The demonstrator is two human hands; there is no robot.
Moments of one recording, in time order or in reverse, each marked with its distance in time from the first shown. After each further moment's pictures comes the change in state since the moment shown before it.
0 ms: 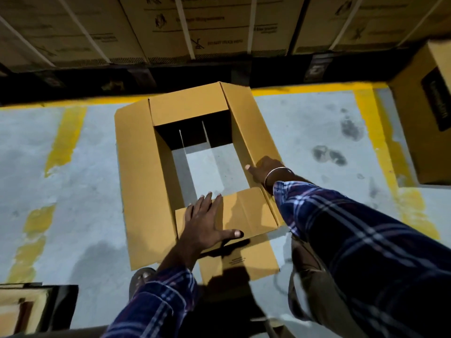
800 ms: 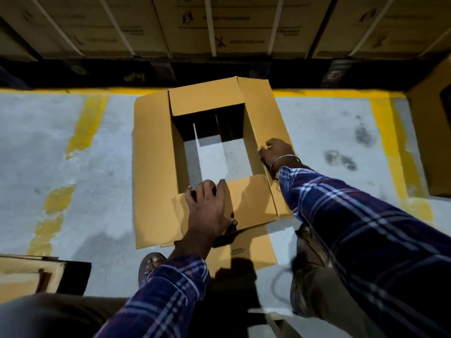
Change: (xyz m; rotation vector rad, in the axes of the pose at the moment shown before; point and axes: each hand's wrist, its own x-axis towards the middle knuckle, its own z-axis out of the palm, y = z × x) left_hand -0.030 0.025 -0.032 0.314 0.286 -0.113; right_hand -0.005 -0.031 -0.011 0.213 0.184 -0.126
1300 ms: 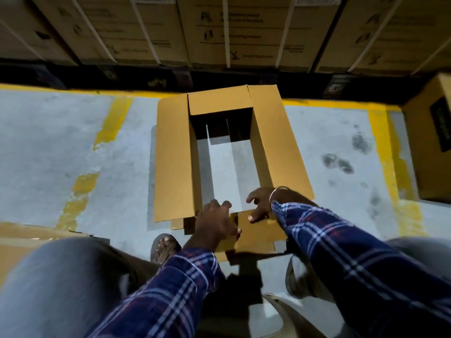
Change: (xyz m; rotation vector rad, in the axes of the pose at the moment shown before) left_hand -0.082 0.008 -0.019 -0.253 -0.348 -0.118; right_hand -0.123 0.026 0.025 -0.618 -0.739 -0.250
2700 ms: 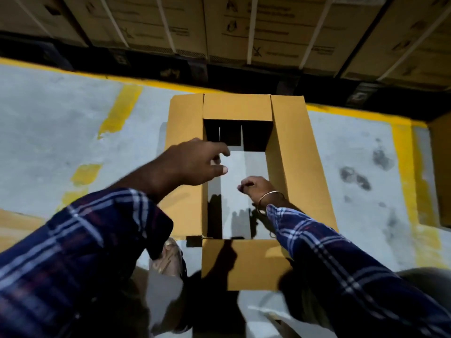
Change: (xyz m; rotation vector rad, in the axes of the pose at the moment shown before) left_hand 0.001 -0.031 -0.206 0.139 0.070 0.279; right_hand 0.081 -0.042 -0.003 0.631 0.496 -0.040
